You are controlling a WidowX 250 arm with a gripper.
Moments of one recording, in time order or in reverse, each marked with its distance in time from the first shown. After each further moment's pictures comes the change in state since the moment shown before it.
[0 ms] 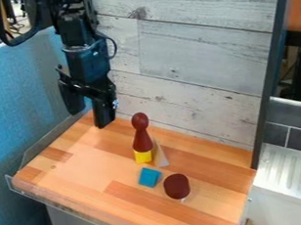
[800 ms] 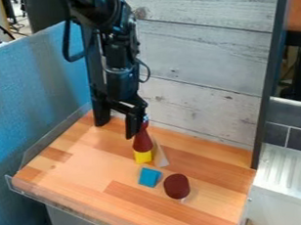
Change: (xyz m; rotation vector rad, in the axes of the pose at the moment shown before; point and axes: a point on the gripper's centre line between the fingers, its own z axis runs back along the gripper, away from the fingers) arm 0.047 -0.002 -0.063 0.052 0.106 0.065
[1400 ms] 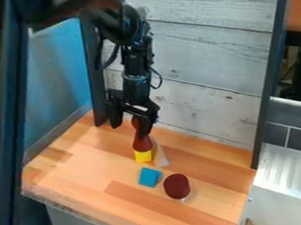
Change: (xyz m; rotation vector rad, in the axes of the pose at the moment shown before) arm 0.042 0.005 -0.037 0.003 0.075 0.060
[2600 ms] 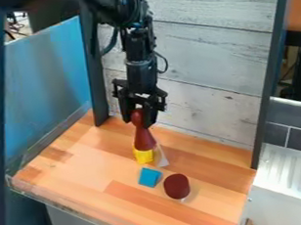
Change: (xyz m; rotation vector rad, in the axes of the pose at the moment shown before) arm -0.017 -0.024 0.037 -0.111 -0.053 -0.073
